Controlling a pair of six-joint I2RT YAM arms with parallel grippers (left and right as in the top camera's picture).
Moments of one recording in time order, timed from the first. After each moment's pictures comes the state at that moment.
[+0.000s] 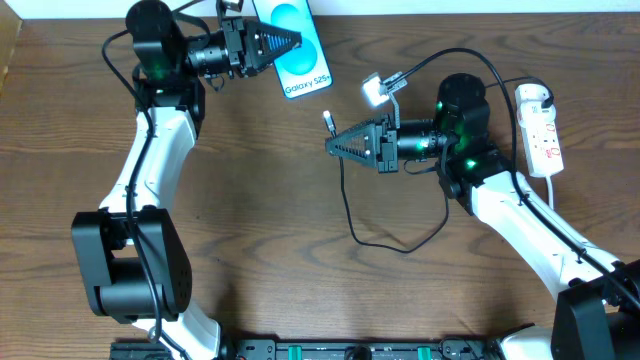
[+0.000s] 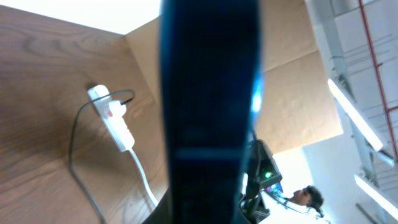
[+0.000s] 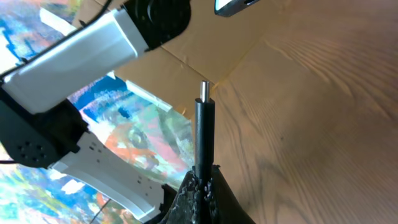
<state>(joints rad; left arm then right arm) 0.02 1.82 1.40 0.57 1.41 -1.27 0.39 1.56 1.00 0.38 -1.21 0.71</state>
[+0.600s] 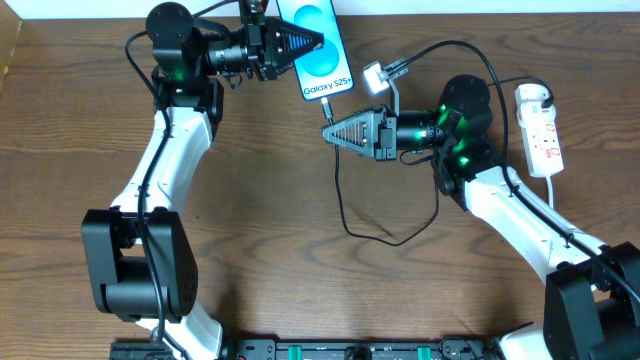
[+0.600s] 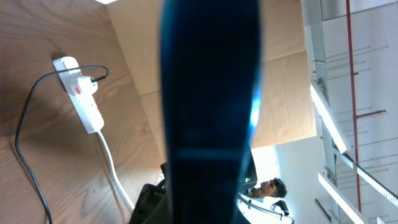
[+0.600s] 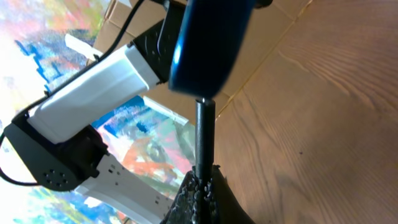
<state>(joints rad) -0.05 1.82 1.40 0.68 1.41 -1.51 0.39 1.62 1.00 0.66 -1.21 0.97</state>
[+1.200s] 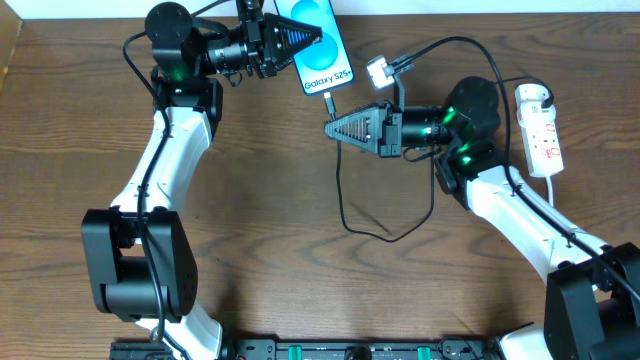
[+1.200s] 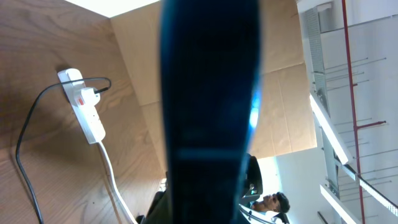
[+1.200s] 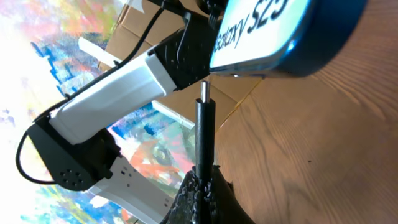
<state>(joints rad) -0.05 1.82 1.40 0.68 1.36 -1.52 0.37 1.62 1.00 0.77 -1.23 1.06</state>
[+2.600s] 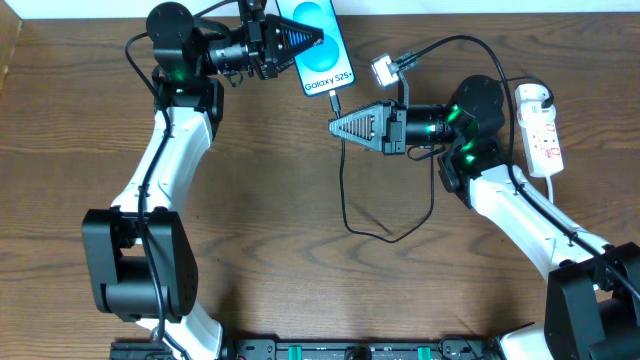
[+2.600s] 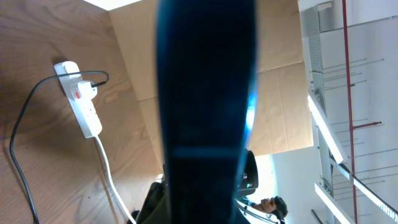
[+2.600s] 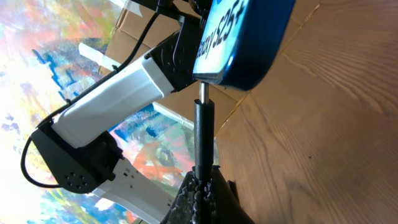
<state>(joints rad) -0.06 1.82 1.40 0.68 1.37 -1.54 0.35 1.62 1.00 0.77 -1.24 1.10</state>
